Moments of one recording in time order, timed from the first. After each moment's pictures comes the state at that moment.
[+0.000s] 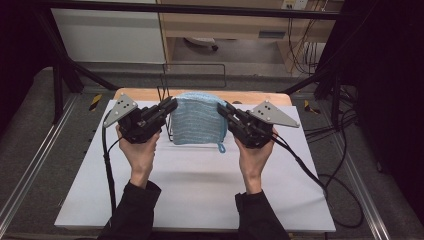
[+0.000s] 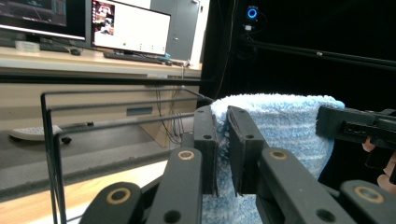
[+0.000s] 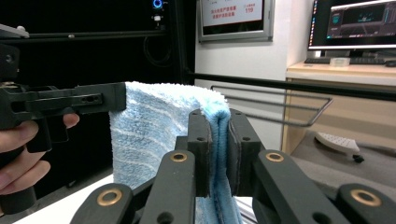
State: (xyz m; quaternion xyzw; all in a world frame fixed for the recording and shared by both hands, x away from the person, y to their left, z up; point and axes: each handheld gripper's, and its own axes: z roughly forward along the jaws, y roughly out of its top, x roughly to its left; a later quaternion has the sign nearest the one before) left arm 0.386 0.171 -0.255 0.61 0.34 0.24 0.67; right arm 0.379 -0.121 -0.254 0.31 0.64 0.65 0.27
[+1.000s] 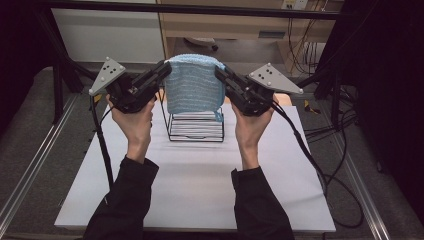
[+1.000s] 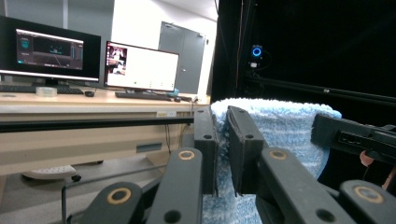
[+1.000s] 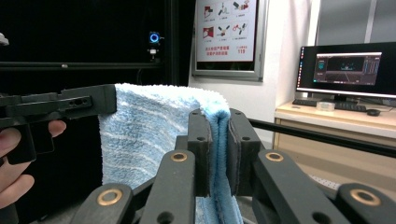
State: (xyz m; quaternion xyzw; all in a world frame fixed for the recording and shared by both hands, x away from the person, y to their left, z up) left arm 0.407 0.173 -0.189 0.57 0.32 0.29 0.70; right arm 0.408 -0.110 -0.190 0.28 0.61 0.67 0.32
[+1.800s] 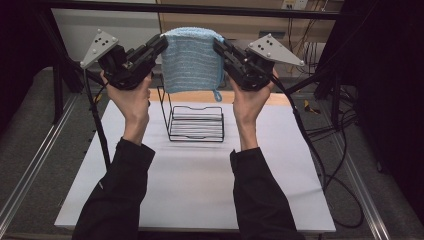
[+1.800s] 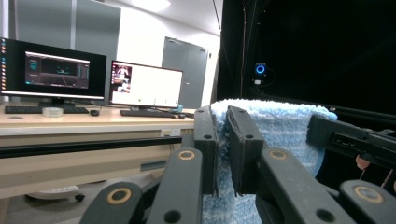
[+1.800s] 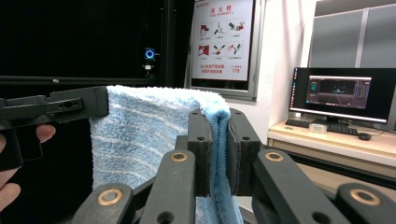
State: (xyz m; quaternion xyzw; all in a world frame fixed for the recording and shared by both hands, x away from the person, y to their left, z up) left arm 0.429 0.176 -0.150 0.56 0.32 0.30 0.71; right arm 0.434 -0.104 -0.149 0.26 0.59 0.68 0.35
